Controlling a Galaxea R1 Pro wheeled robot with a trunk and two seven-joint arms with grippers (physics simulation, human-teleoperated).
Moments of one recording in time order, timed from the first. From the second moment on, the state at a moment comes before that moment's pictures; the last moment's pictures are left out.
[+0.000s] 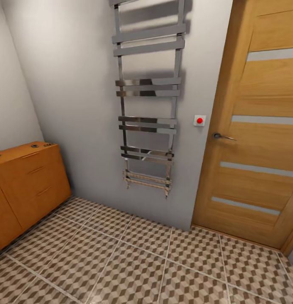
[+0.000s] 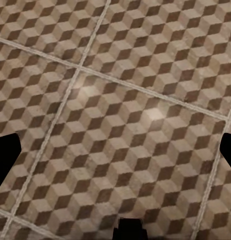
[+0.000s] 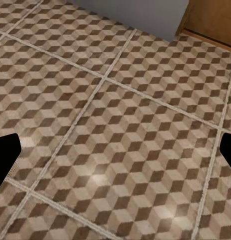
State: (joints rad) left arm 0.01 0.04 0.01 -0.51 0.01 -0.17 0.02; right arm -0.06 0.02 0.00 -0.59 0.14 -0.30 -0.03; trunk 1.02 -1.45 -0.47
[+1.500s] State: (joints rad) left arm 0.01 0.04 0.01 -0.51 0.01 -0.17 0.02; right arm -0.06 0.02 0.00 -0.59 0.14 -0.30 -0.03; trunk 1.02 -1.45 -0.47
